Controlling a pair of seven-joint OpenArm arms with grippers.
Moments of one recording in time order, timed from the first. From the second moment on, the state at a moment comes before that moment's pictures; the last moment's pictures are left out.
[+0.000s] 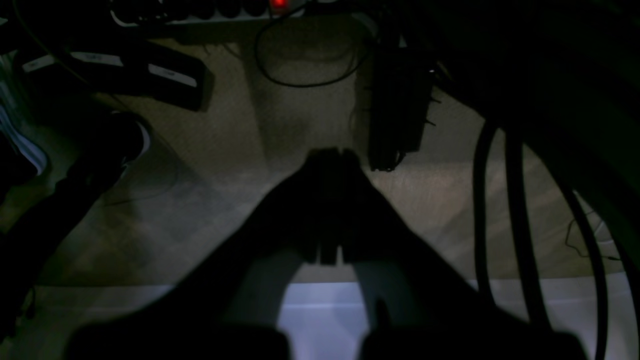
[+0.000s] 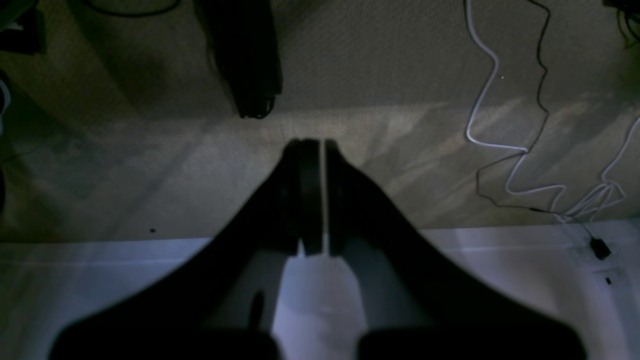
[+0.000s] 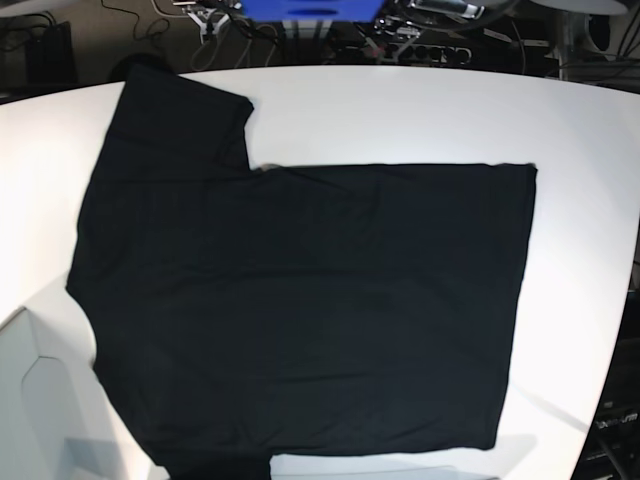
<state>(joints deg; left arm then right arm) 2.7 0.3 3.6 2.8 -2.8 0.7 1.2 -6.6 0.1 1.9 1.9 0.4 -0.8 -3.3</state>
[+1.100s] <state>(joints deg) 3.7 0.1 3.5 2.9 -2.6 0.7 0.8 -14.4 -0.1 1.9 17.8 0.4 -0.7 -10.8</state>
